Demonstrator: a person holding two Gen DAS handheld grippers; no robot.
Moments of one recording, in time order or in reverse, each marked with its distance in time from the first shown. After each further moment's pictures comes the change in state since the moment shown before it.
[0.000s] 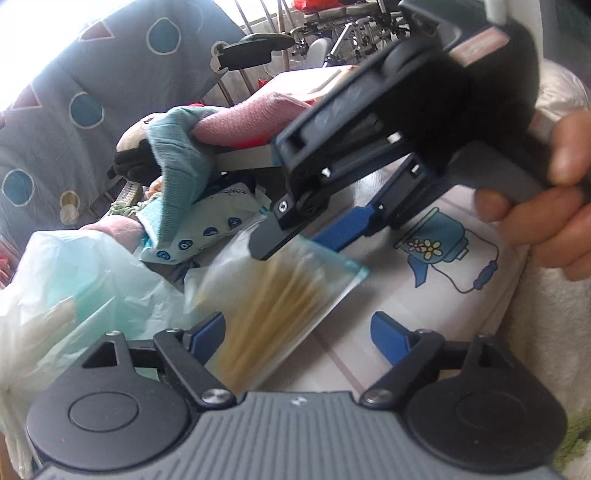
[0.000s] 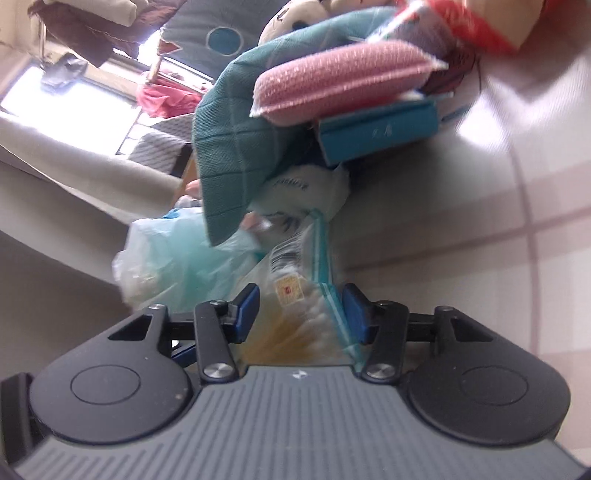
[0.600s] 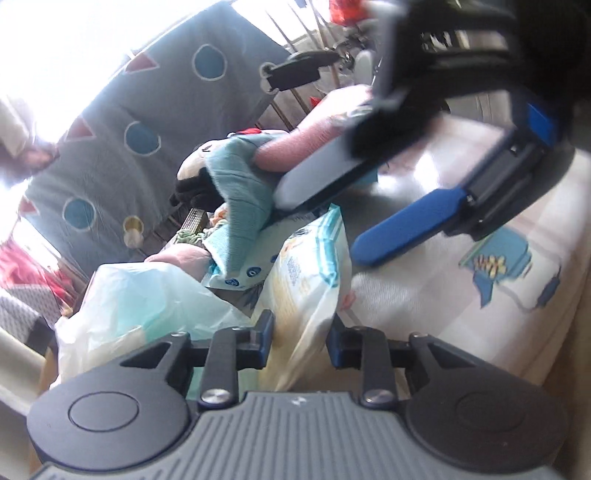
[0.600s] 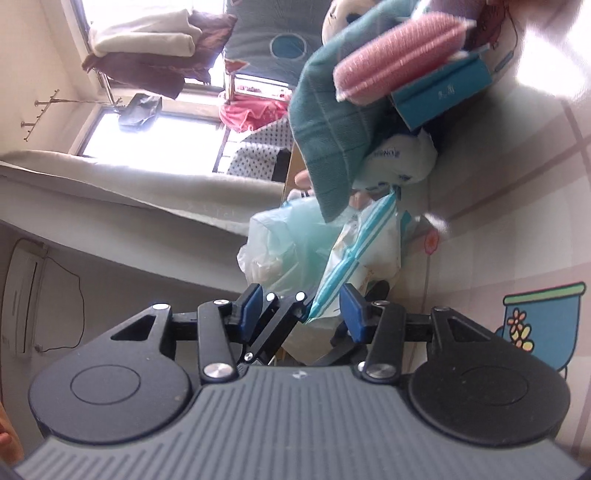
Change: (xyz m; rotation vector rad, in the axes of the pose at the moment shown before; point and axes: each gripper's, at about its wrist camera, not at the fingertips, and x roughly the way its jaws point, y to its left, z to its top) left arm -0.004 0.005 0.009 0.003 -0.062 0.221; right arm -0.031 0.002 -0.015 0.138 -0.017 0.350
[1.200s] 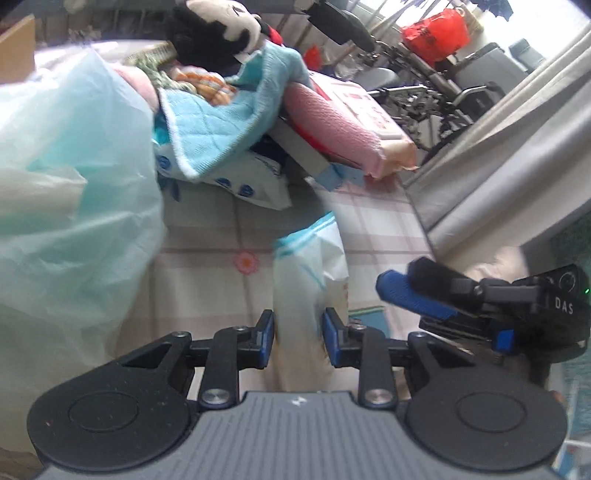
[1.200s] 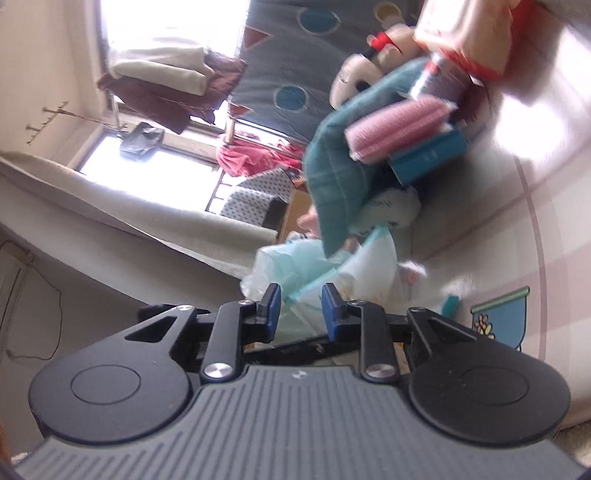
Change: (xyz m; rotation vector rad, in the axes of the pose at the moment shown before) left arm 0.042 0.096 -0.019 -0.708 0.245 -0.628; right arm -0.036 0.011 -0.020 -0.070 -0.152 -0.069
